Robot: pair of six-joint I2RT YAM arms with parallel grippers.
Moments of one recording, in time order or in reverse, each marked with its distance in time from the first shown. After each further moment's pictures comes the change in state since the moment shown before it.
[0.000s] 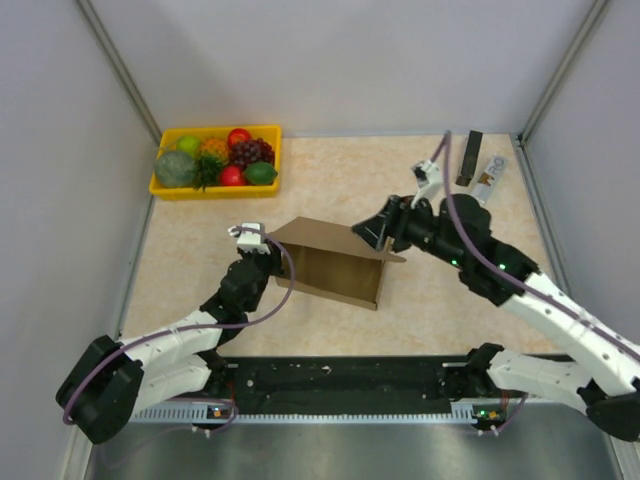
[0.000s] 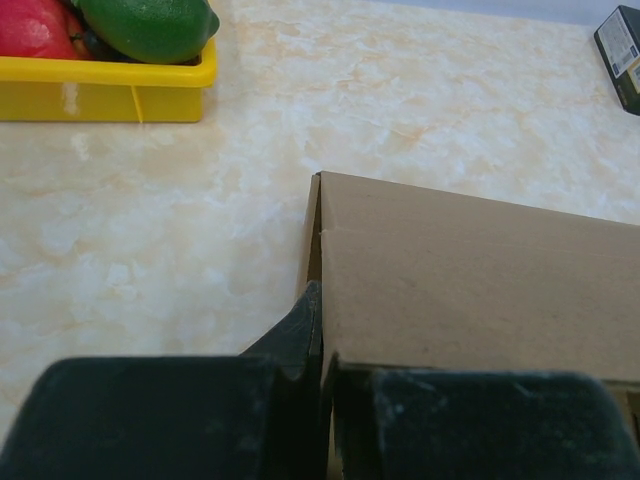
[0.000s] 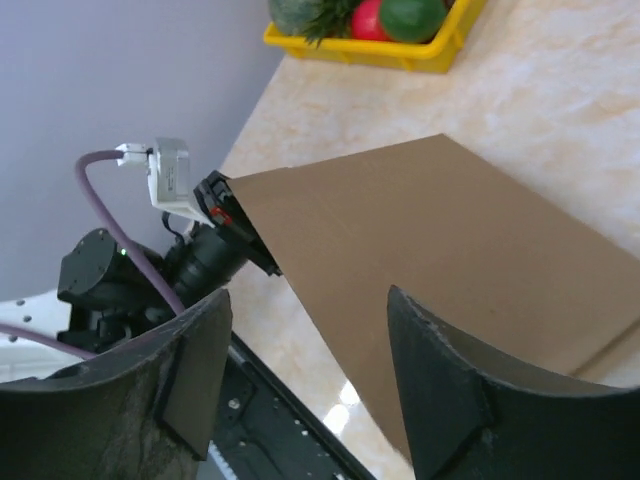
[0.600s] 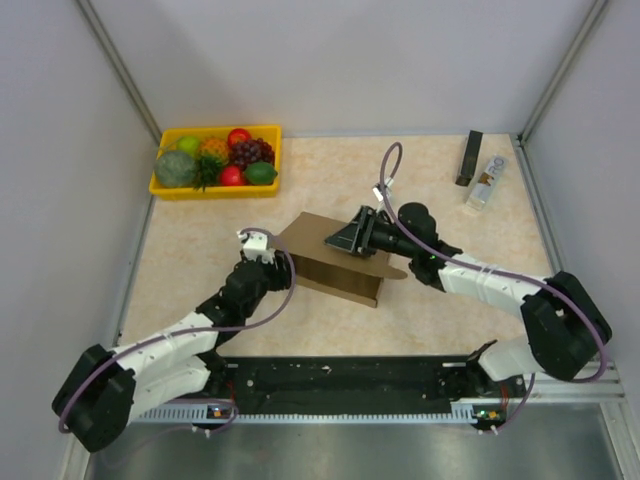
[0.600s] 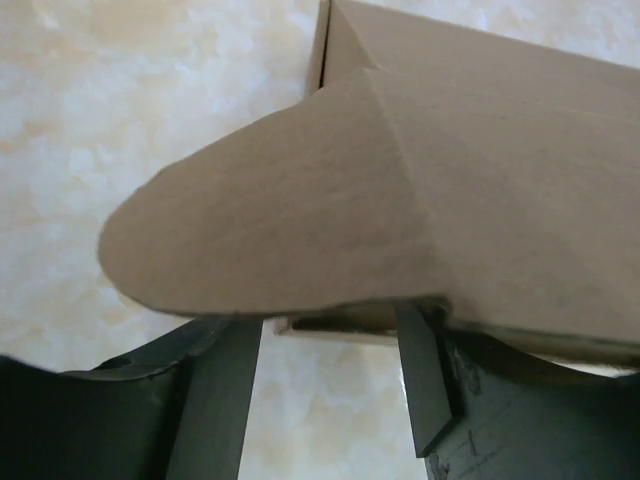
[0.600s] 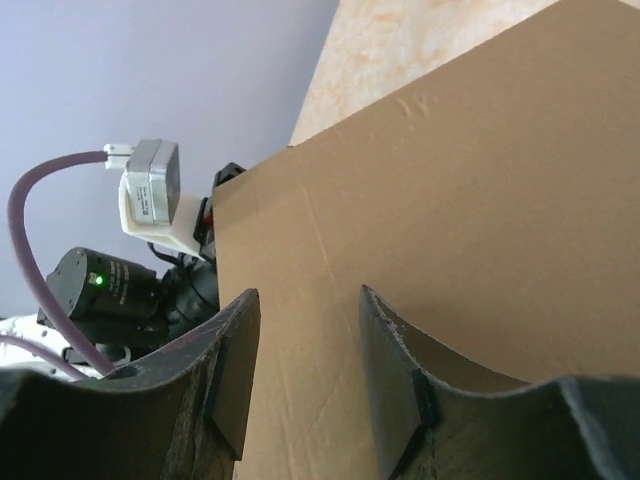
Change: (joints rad) left arm -0.003 -0.037 0.010 -0.264 0.079 -0.056; right arm -0.133 0.474 -0.311 0.787 -0.424 0.386
